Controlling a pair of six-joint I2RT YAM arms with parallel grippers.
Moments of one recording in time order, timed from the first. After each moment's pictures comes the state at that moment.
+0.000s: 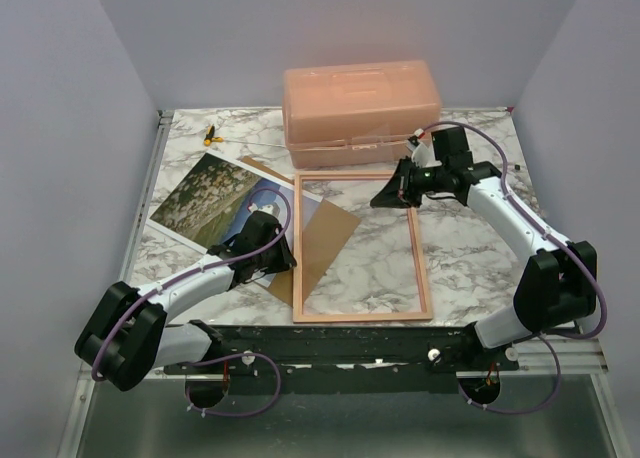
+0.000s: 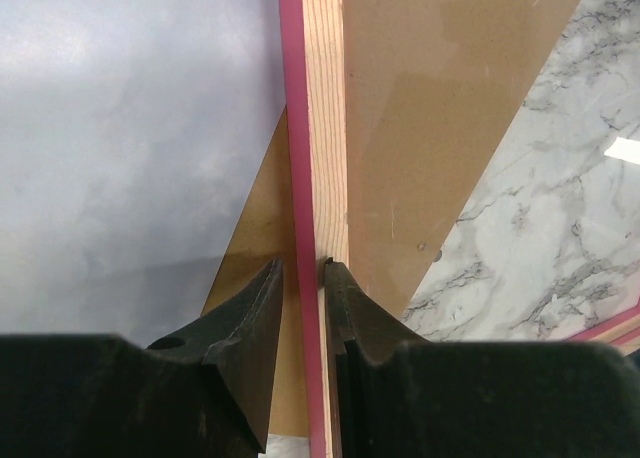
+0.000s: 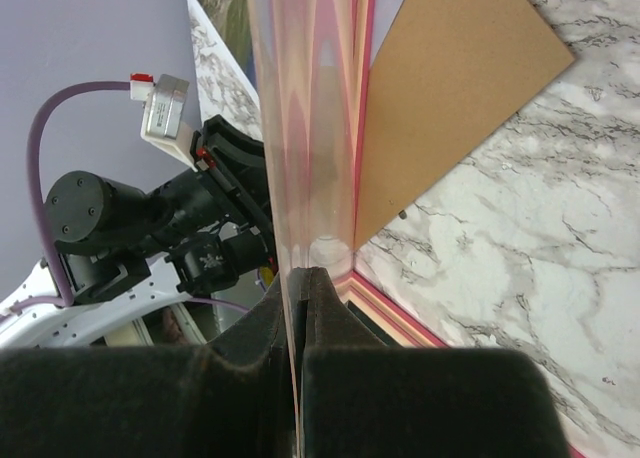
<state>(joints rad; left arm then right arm) -0.57 1.22 0.51 -0.14 0.05 -0.70 0.28 1.51 1.21 -0.55 -0.75 0.62</state>
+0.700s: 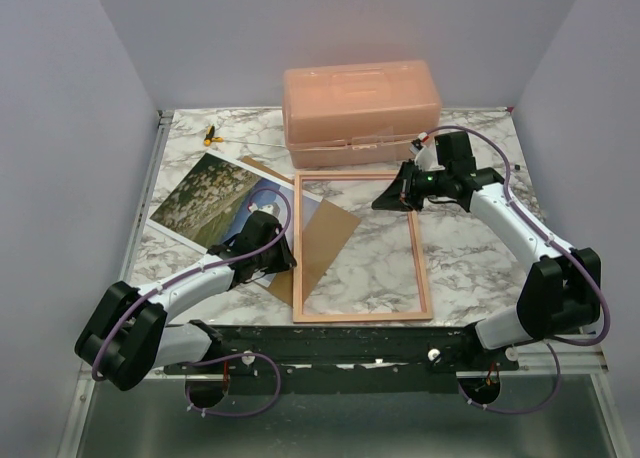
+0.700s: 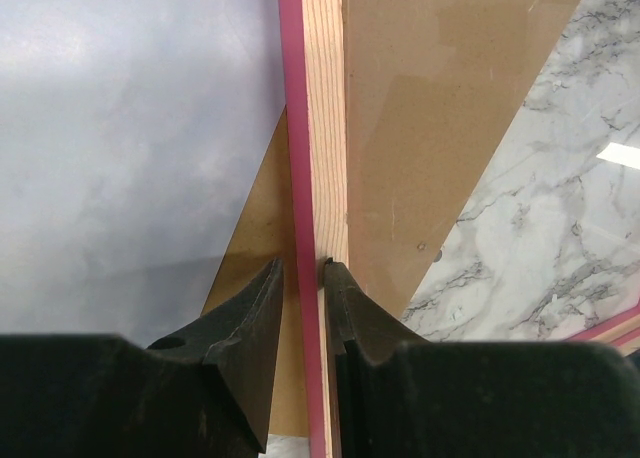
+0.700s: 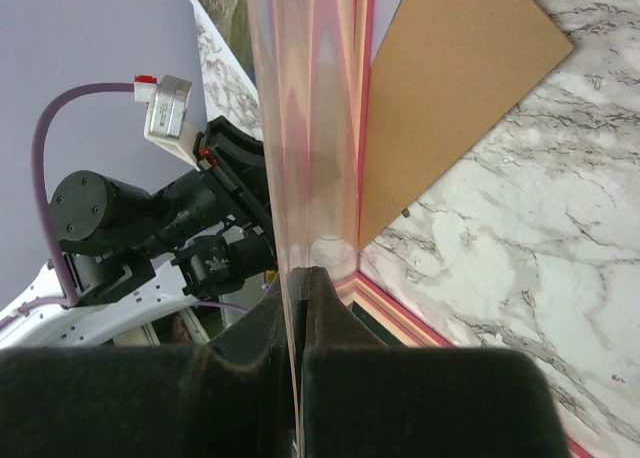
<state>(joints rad) -0.57 1.22 0.51 -0.14 0.05 -0.70 0.27 1.47 1.14 -0.51 -0.75 0.66</state>
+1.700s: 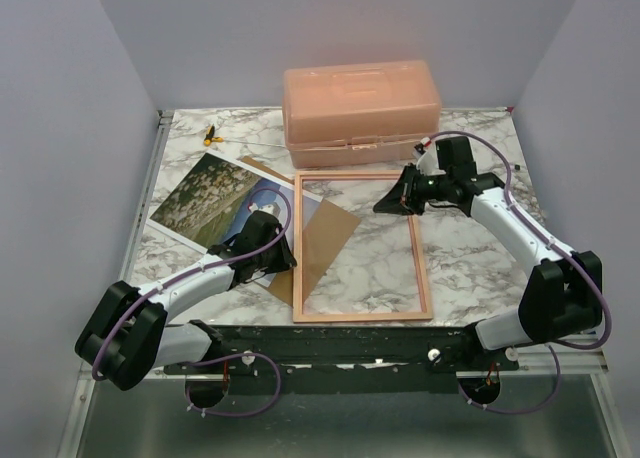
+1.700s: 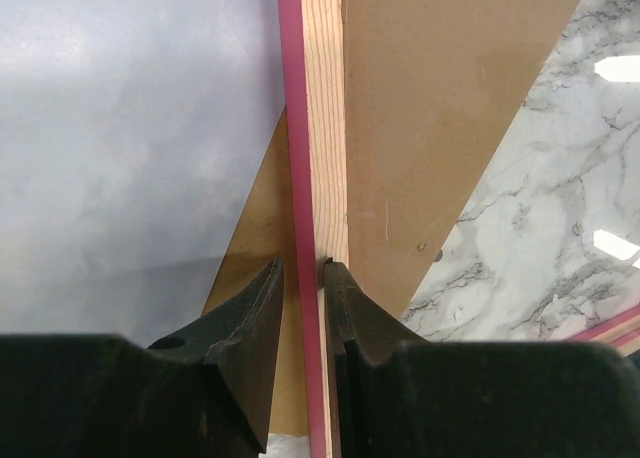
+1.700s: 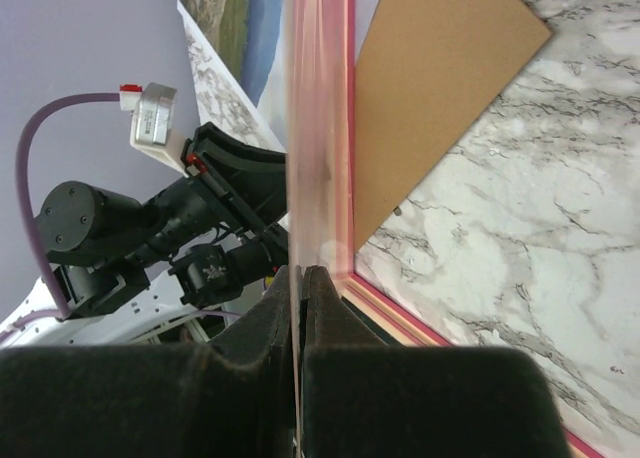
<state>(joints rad) -0.57 1.22 0.51 -0.14 0.05 -0.69 0.27 1.44 1.11 -0.49 -0.73 0.69</state>
